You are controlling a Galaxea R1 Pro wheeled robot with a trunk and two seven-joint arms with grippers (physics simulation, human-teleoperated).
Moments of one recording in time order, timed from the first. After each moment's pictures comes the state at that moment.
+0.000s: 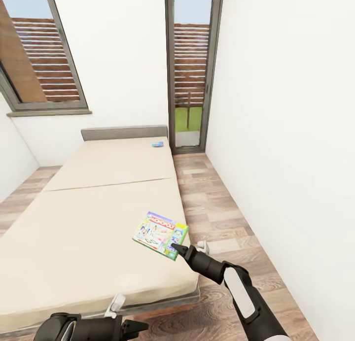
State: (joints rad) left arm -0.14 0.14 0.04 -1.13 0.13 1.03 -1.18; right arm -0.41 0.13 0.07 -1.01 -0.79 0.68 0.47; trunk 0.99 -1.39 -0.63
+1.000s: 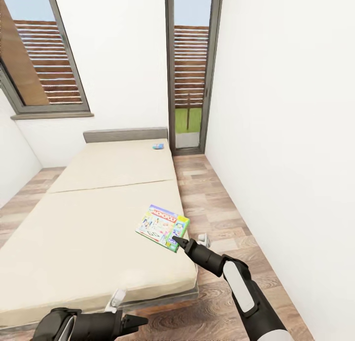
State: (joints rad) left arm -0.15 0.14 0.05 -1.15 0.13 1.04 -1.18; right arm -0.43 0.13 0.08 -1.05 -0.79 0.64 0.41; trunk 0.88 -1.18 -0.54
